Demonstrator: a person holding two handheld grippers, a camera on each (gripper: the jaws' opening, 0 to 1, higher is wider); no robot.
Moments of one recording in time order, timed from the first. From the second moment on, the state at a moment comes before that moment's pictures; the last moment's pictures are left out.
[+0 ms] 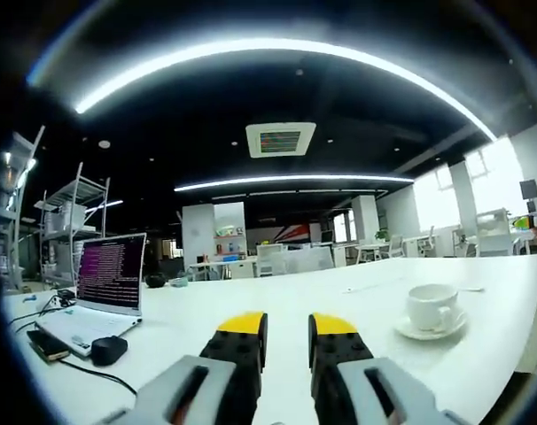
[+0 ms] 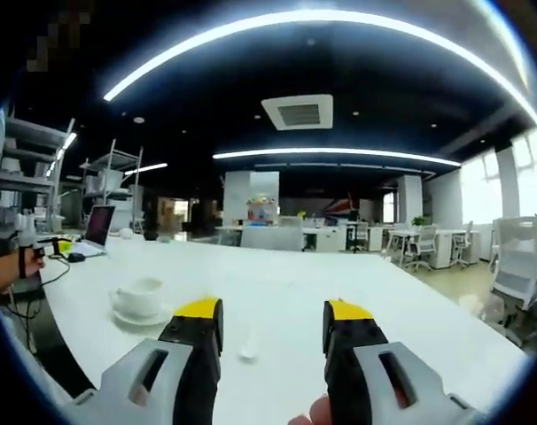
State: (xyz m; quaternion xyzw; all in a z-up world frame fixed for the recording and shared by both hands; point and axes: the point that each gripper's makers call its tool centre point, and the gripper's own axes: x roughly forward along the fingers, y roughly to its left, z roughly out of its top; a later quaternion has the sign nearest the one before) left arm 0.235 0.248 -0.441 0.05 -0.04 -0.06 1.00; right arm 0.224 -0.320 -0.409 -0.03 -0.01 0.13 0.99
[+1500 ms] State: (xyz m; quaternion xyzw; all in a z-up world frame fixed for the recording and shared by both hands) left arm 0.224 0.202 -0.402 0.11 0.04 -0.28 0.95; right arm 0.332 -0.254 -0.459 -0.11 0.22 0.23 0.94
